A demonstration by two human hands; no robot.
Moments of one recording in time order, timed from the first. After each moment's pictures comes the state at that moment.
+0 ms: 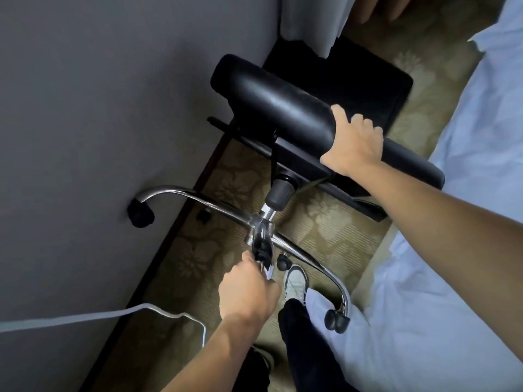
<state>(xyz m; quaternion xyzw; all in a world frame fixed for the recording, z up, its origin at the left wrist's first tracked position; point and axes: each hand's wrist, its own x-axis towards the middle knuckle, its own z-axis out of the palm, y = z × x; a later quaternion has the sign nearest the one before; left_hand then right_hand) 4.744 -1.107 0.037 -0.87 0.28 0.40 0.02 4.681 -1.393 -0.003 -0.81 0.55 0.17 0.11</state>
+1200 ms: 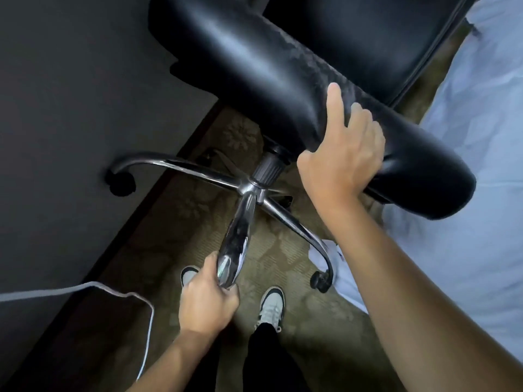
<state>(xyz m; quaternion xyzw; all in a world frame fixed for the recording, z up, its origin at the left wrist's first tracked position) 4.746 -0.748 -0.017 -0.88 0.28 0.34 -0.18 4.696 -1.007 0.060 -0.79 0.59 -0.12 -0.03</state>
